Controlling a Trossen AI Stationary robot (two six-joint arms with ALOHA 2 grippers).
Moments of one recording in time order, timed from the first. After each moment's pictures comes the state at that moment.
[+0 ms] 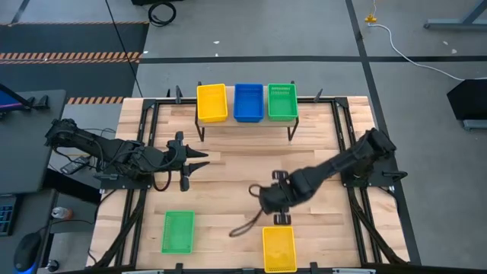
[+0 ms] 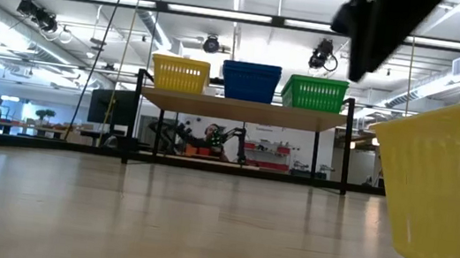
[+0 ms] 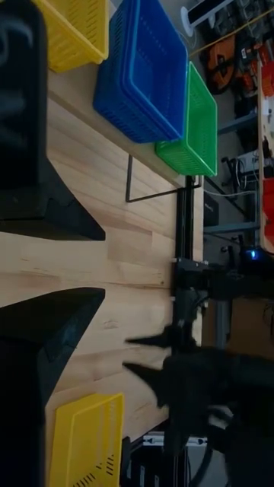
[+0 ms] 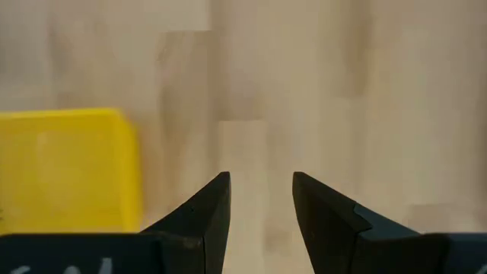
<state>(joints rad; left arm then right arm) -0.35 0.90 0.81 -0.22 -0.55 -0.12 0.41 1.80 1.50 -1.03 0.13 0.44</state>
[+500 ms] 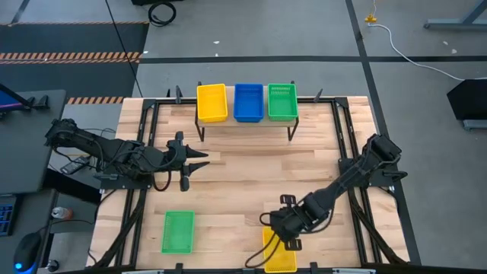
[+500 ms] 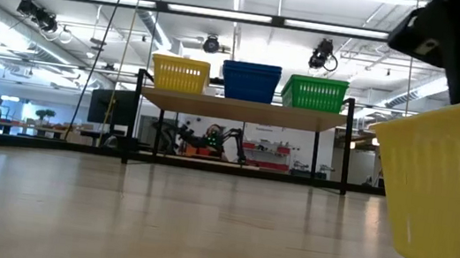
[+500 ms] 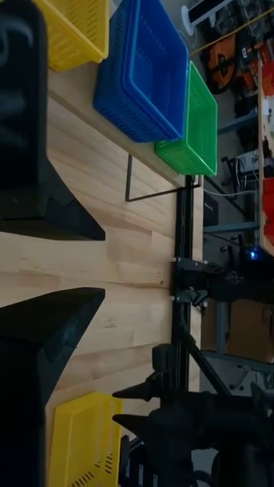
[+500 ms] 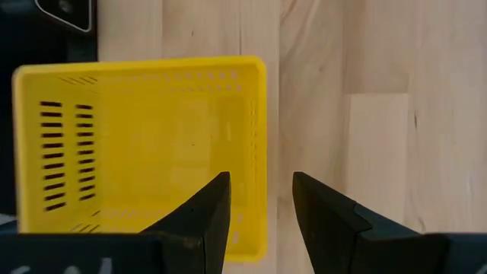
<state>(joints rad) -0.35 0.90 0.81 -0.22 -0.55 -0.13 0.61 1.80 1.33 -0.76 0.07 0.64</state>
